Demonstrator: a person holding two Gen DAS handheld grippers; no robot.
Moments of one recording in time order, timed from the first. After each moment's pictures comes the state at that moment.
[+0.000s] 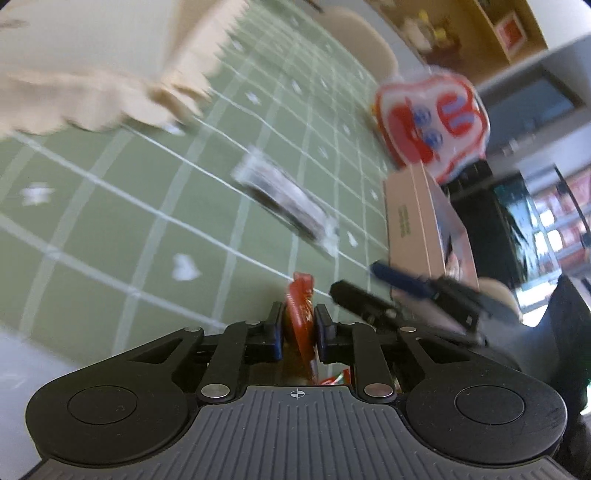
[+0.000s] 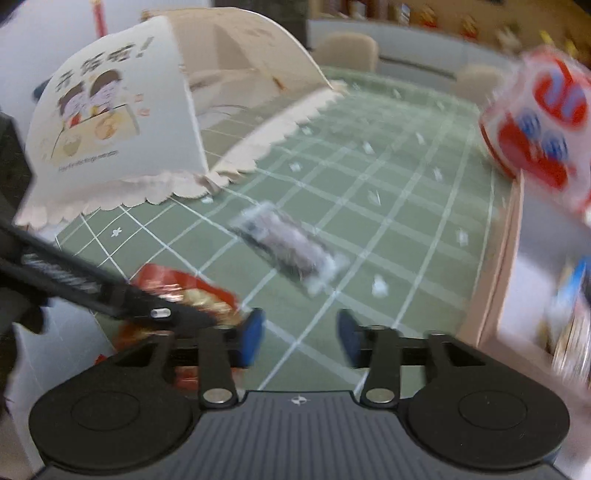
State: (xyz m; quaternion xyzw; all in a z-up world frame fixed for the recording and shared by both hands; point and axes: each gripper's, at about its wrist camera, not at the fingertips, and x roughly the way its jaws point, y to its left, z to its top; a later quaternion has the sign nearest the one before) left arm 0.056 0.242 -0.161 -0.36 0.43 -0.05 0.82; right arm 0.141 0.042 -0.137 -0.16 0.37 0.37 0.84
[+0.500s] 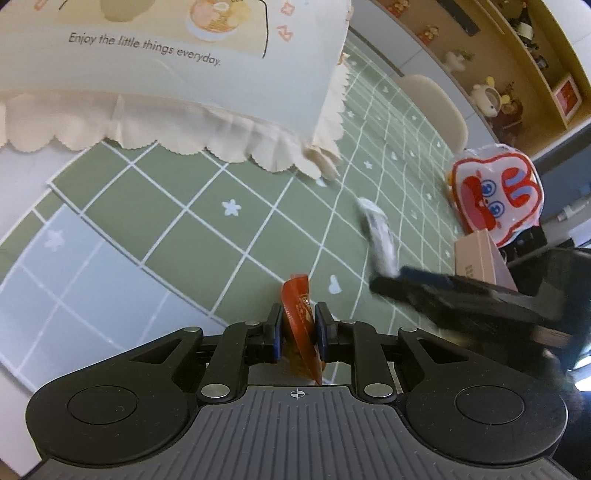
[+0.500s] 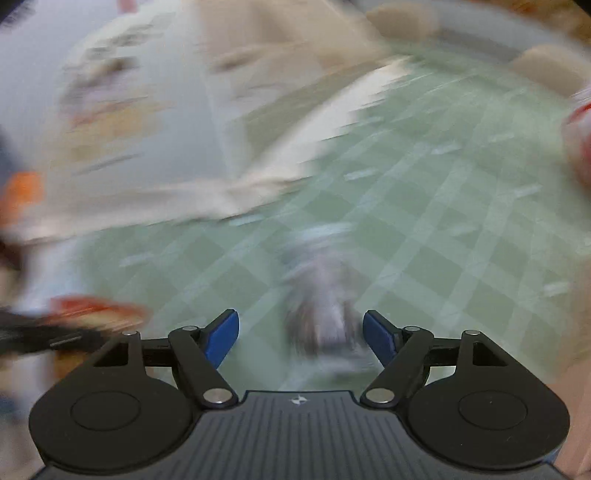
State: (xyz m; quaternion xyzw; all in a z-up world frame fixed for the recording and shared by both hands) left arm -0.005 0.293 -0.154 -0.37 0.41 0.08 0.83; right arm 0.180 0.106 -0.145 -0.12 0.45 0.47 0.75
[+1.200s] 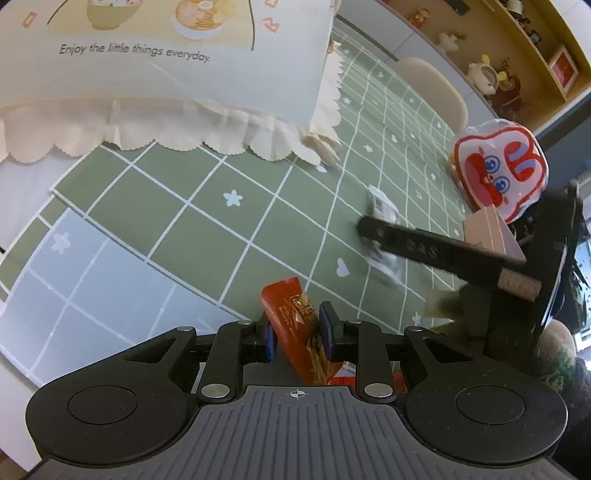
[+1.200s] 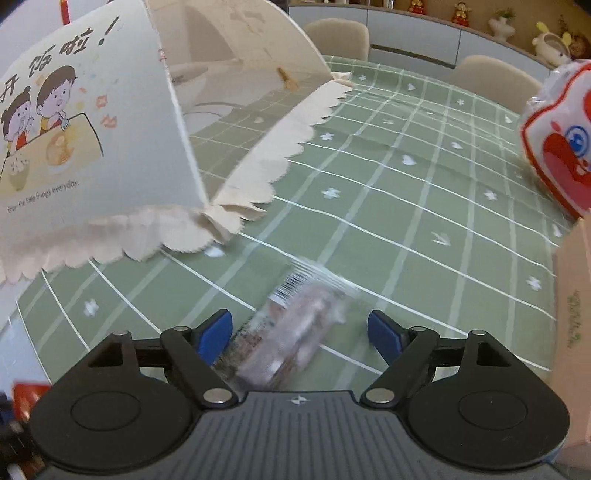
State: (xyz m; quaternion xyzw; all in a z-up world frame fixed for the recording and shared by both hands) left arm -0.010 0.286 -0.155 -0.33 0.42 0.08 0.84; right arm 0.169 0.138 -0.158 -0.13 0.40 0.32 0.85
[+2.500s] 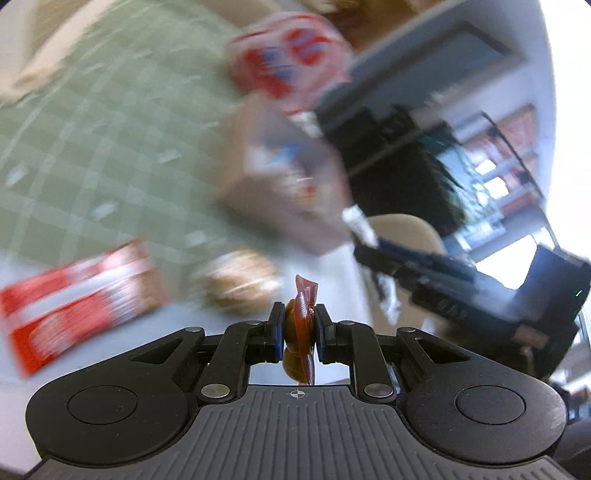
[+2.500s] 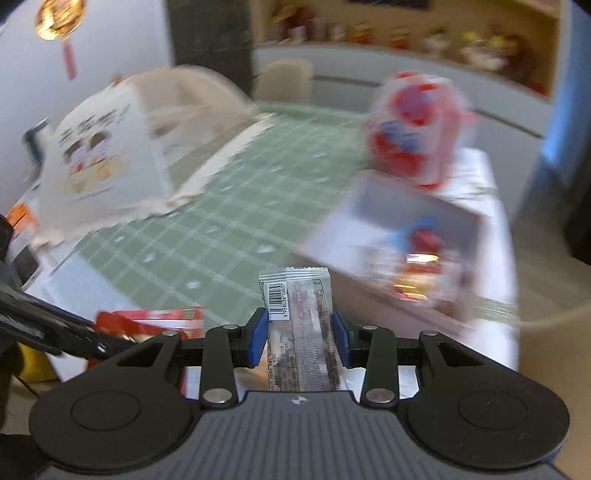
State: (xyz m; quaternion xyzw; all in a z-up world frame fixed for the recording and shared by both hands) left arm 0.017 0.092 -0.079 -0.32 0.42 -0.19 0.82; right arm 0.080 -0.142 -0.039 -0.10 0.37 0.30 0.88
